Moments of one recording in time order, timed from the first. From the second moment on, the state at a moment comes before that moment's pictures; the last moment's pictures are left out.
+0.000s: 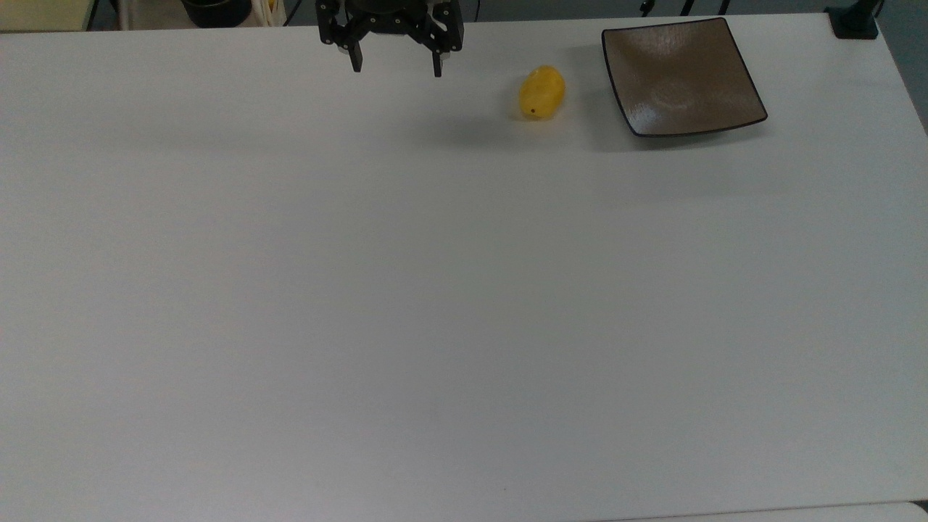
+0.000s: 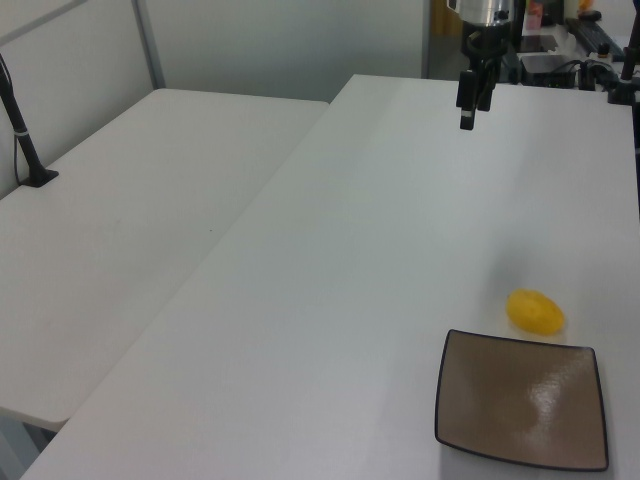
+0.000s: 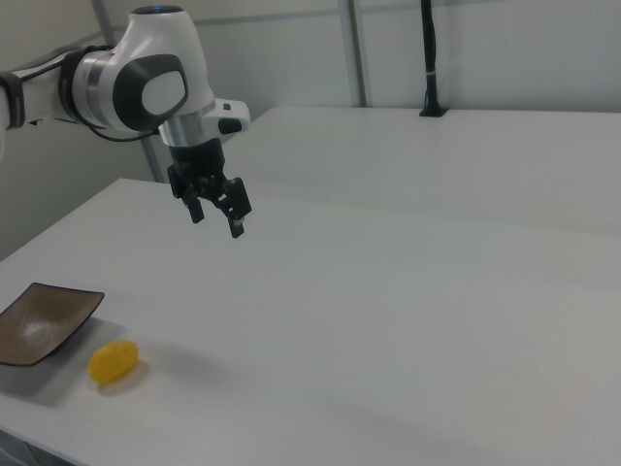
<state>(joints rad) 0.05 -0.02 0.05 -1.81 0.04 1.82 0.12</state>
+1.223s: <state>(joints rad) 0.04 -0.02 0.07 -1.81 0.05 1.82 0.12</state>
